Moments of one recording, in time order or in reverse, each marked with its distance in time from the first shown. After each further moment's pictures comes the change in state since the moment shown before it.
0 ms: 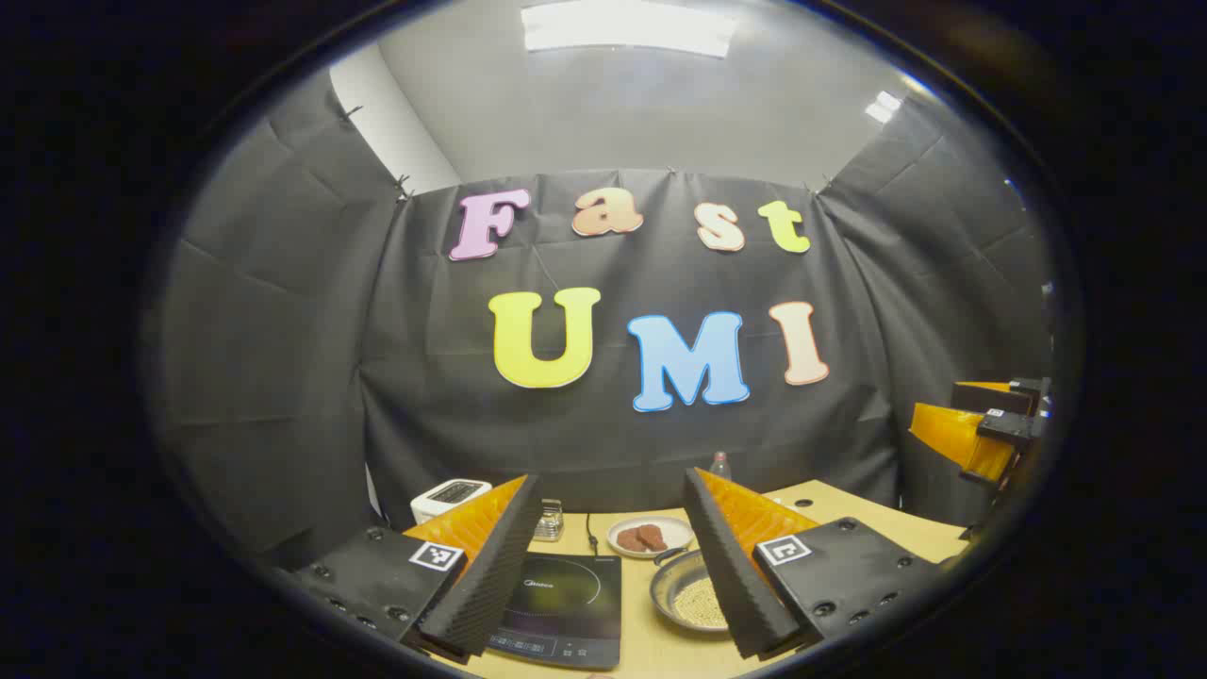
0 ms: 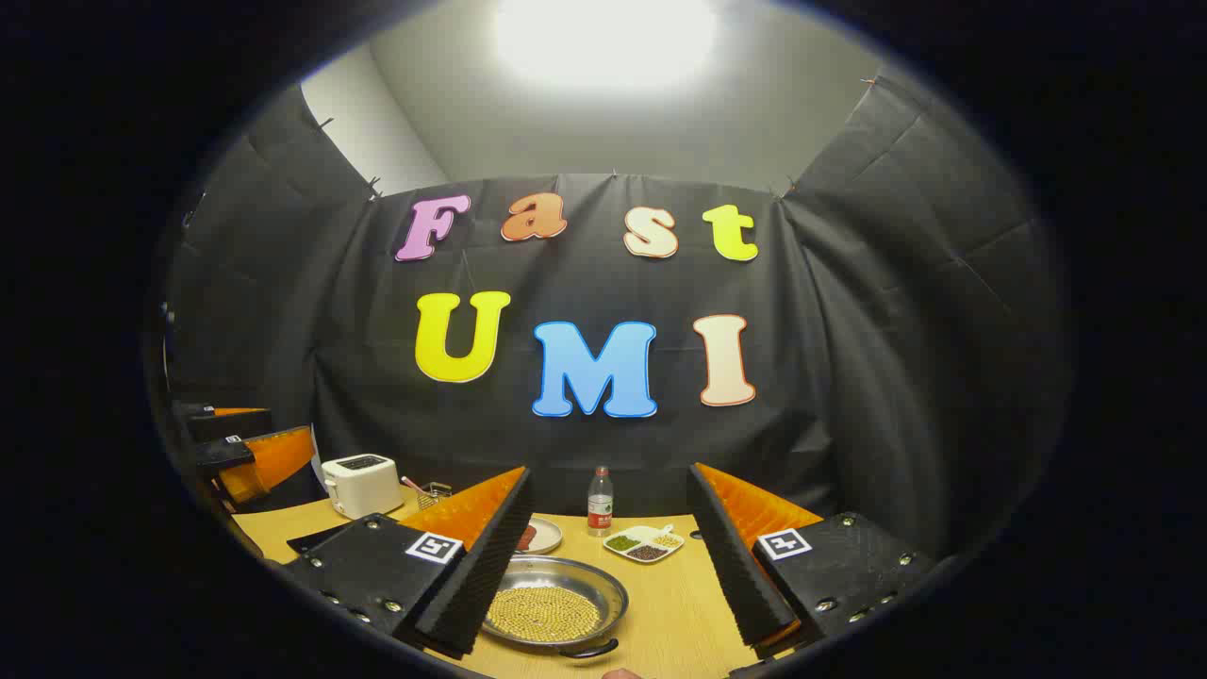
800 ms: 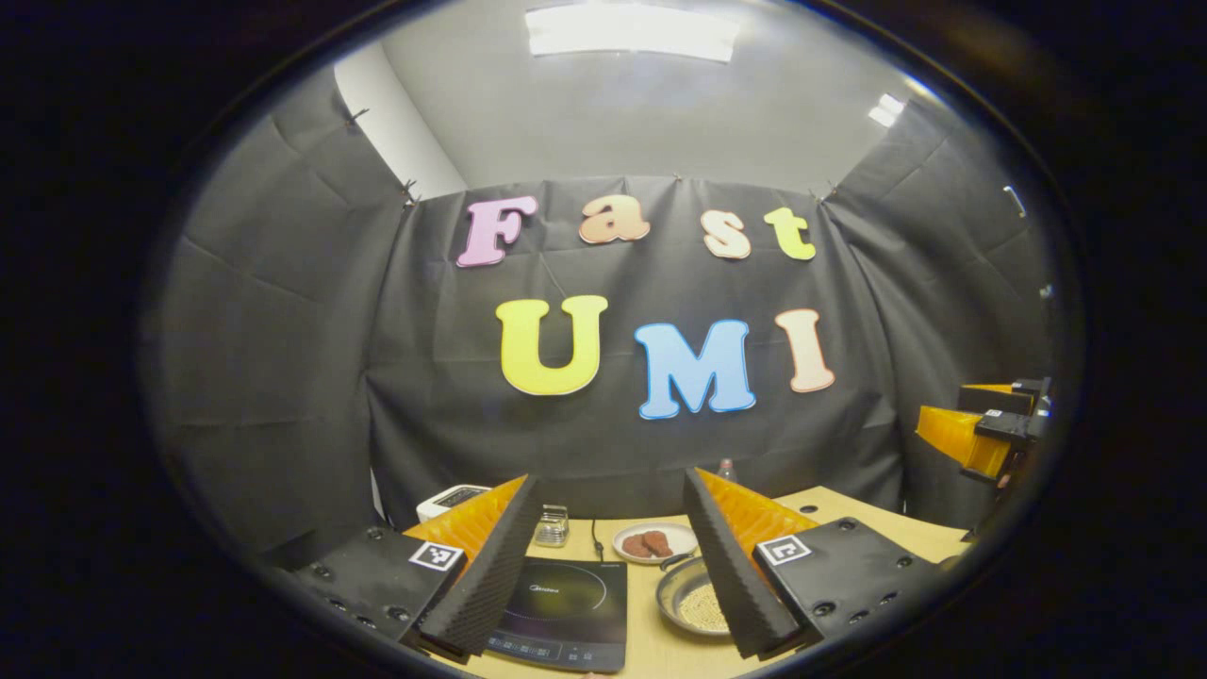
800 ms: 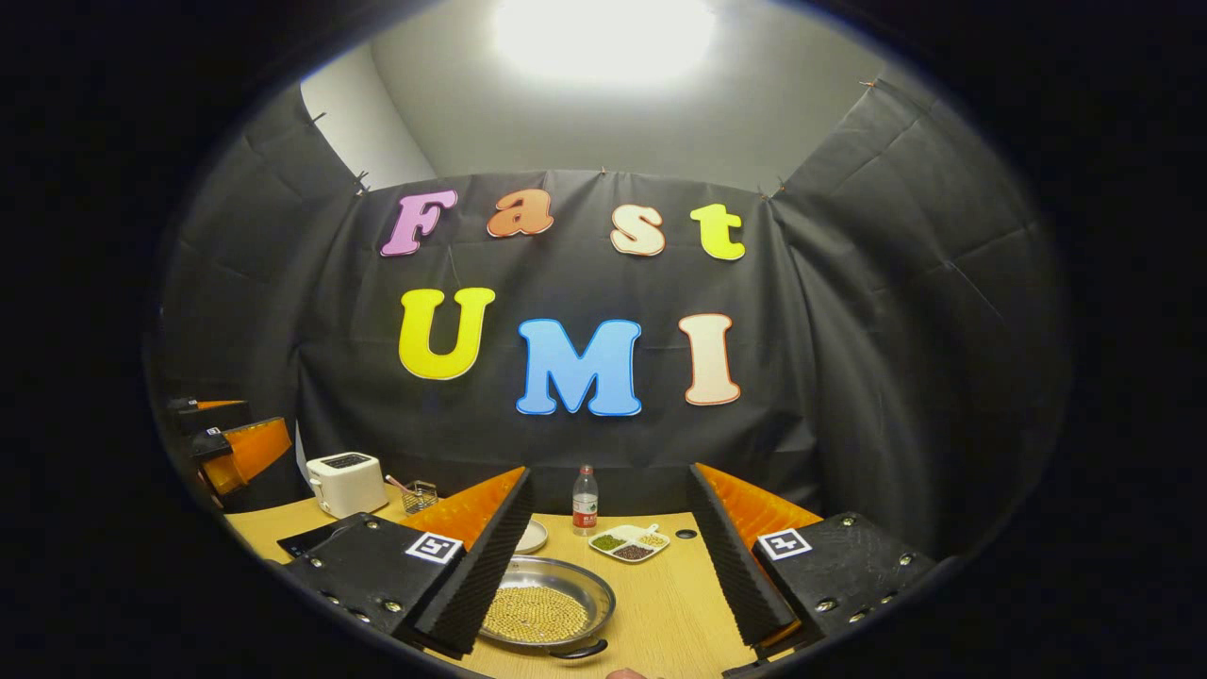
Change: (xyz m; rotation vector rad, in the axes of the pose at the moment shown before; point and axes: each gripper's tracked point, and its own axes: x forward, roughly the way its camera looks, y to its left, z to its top) left arm -0.001 0.009 0.009 -0.002 -0.025 0.012; right arm 0.004 -0.006 0.000 -0.007 0.023 -0.047
